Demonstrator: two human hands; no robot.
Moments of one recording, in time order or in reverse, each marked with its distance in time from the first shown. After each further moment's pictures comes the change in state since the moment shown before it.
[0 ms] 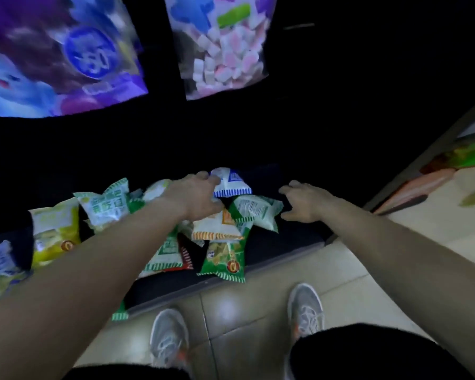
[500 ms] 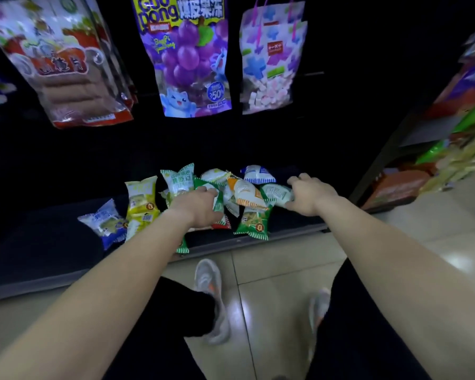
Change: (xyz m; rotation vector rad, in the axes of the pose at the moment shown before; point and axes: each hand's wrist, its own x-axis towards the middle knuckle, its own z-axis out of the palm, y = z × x) left_hand -0.260 -0.004 -0.062 -0.050 -0.091 -0.185; right_hand -0.221 -0.130 -0.040 0.018 0.218 0.047
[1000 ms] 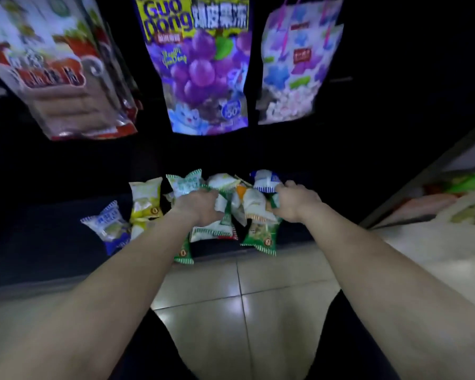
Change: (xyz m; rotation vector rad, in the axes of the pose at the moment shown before) left_hand 0.082 -0.044 -0.016 -0.029 -0.133 -0.067; right_hand 0.088 -0.051 -0.020 -0.076 -0.123 -0.028
